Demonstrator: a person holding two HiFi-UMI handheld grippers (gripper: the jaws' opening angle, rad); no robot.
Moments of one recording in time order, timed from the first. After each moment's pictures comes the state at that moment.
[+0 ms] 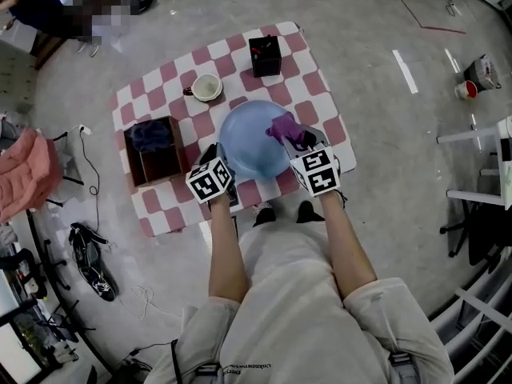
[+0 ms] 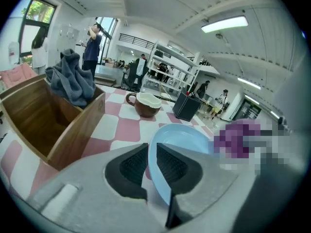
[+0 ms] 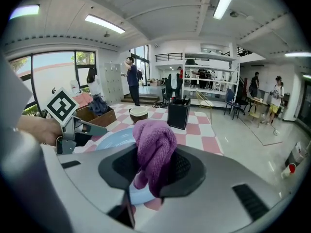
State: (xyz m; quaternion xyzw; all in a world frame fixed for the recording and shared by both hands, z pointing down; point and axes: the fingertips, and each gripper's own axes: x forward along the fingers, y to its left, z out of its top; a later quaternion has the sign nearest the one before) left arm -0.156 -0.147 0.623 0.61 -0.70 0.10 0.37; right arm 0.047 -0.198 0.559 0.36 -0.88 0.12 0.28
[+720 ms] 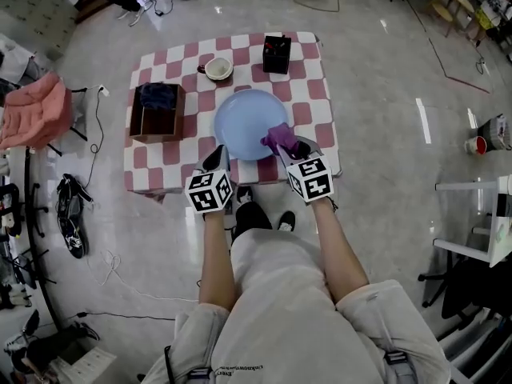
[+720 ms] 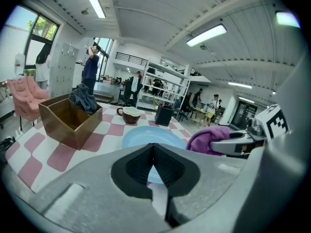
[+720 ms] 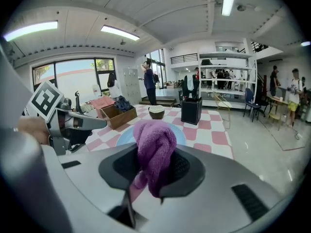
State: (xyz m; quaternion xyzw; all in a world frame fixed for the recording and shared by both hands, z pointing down) left arm -0.064 -0.066 0.555 0.63 -0.72 0.07 0.28; right arm 0.084 -0.142 0.559 0.26 -0.92 0.12 0.26
